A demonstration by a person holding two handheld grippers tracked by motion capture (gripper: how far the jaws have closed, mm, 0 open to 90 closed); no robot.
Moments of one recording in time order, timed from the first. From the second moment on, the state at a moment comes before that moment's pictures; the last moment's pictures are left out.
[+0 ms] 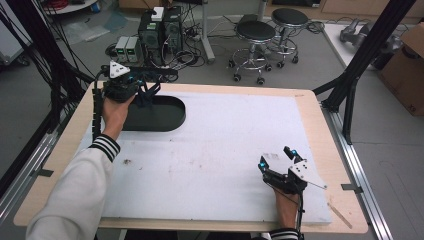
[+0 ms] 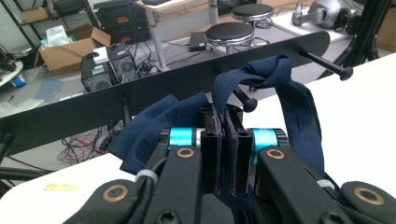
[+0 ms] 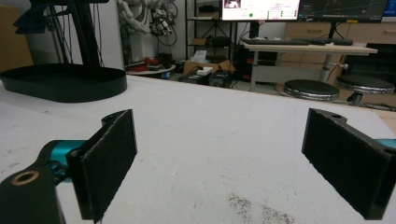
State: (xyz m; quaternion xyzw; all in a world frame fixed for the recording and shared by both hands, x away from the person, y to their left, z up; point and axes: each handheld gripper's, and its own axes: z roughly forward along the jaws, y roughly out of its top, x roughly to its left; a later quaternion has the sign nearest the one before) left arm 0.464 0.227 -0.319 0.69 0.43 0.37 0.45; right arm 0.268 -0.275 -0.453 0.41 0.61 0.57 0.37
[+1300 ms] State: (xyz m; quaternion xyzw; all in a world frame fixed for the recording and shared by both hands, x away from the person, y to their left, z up) left arm 0.483 0.224 -0.346 0.71 0.44 0.35 0.43; right arm 0.268 -0.276 -0.453 0.40 0.61 0.57 0.37
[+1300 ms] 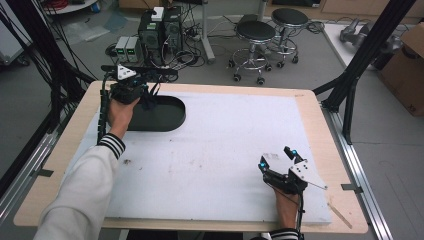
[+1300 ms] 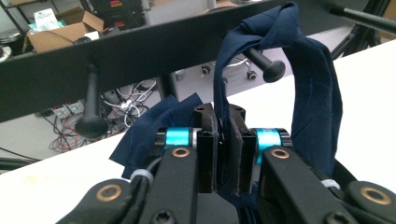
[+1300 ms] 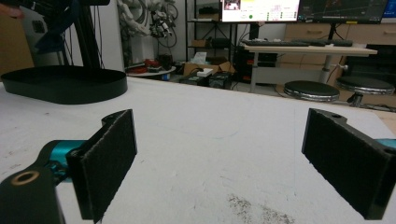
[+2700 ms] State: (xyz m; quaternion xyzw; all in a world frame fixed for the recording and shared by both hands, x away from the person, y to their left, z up) left arm 0.301 0.303 -0.424 0.63 0.36 0.32 0.61; right arm 0.268 -0.275 -0.453 0.41 0.61 0.56 0.38
